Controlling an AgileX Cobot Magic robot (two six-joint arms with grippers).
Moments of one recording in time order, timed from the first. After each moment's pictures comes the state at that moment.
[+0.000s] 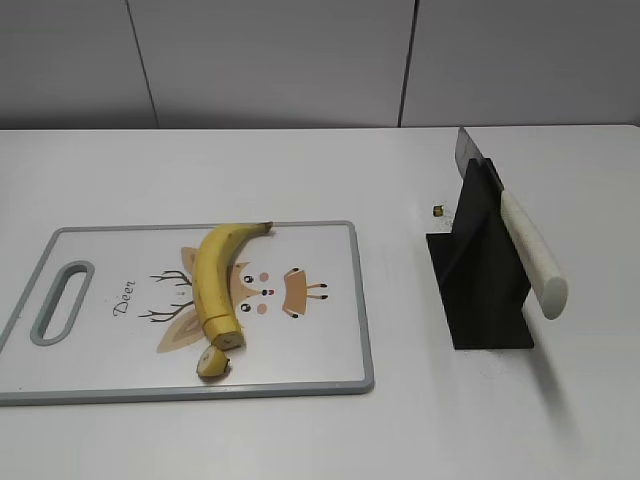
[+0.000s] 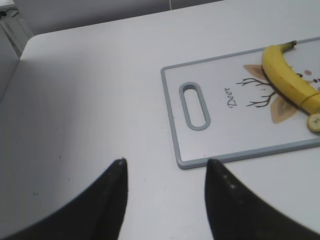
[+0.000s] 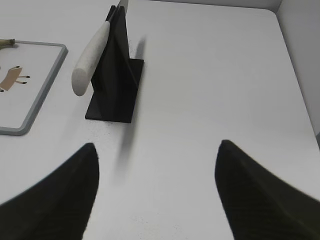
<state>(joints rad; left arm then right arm) -0.07 0.00 -0.48 -0.05 1.09 0.16 0.09 -0.01 -0.50 0.10 1.04 -0.03</state>
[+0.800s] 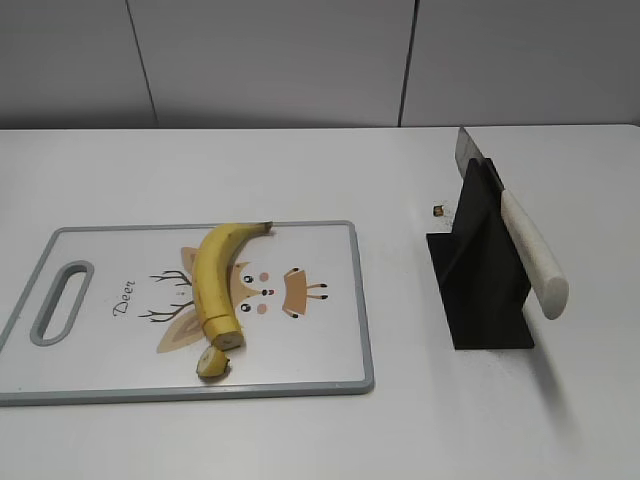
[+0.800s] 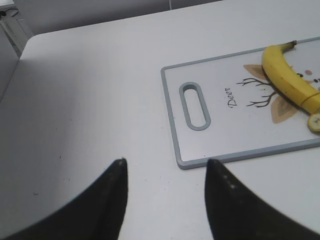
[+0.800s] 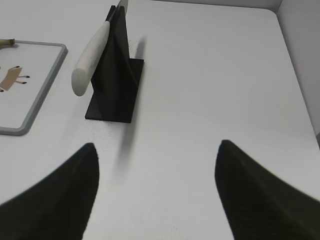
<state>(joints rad) -0.07 0.00 -0.48 -0.05 1.09 0.16 0.09 -0.01 -0.50 0.10 1.04 -0.03</state>
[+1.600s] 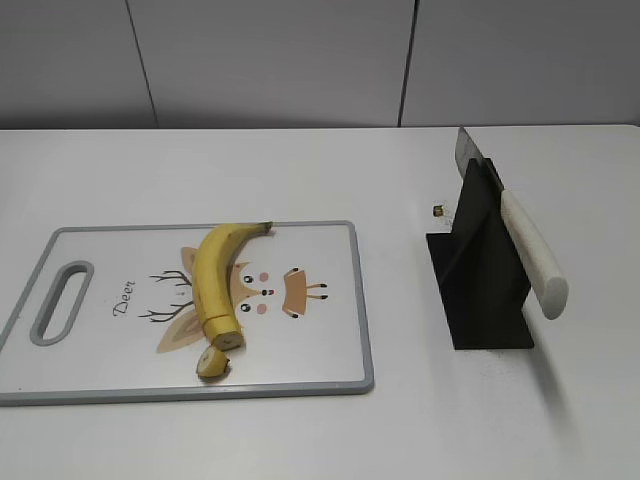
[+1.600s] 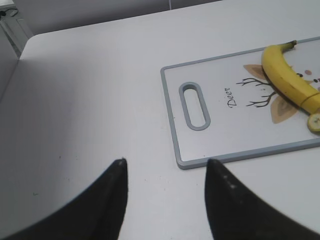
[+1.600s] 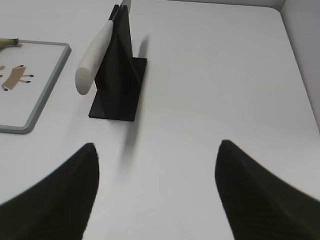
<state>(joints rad) -0.07 0.00 -0.48 -0.05 1.09 0.16 0.09 0.00 -0.50 0.11 1.04 -0.03</state>
